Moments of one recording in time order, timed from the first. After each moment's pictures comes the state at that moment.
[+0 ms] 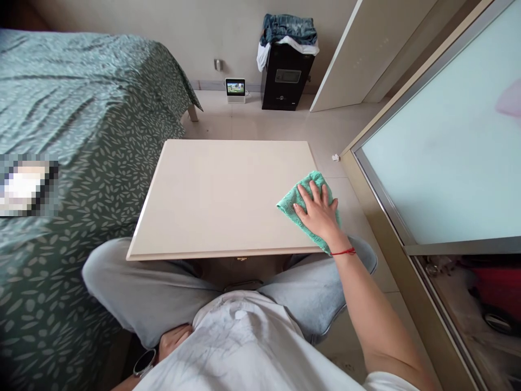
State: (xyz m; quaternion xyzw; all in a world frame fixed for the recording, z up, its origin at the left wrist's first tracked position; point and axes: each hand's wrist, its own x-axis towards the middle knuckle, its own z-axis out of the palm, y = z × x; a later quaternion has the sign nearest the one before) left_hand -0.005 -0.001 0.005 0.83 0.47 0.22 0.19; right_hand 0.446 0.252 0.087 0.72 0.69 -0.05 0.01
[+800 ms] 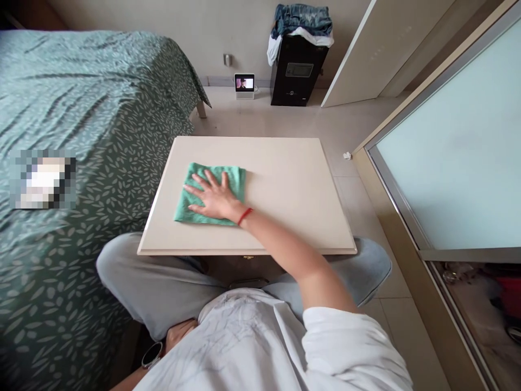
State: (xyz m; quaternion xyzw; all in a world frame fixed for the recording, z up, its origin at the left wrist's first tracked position) left_hand -0.009 -0.003 -0.001 0.84 0.47 0.24 0.16; right_hand 0.162 0.325 0.114 0.39 0.90 -0.18 -0.02
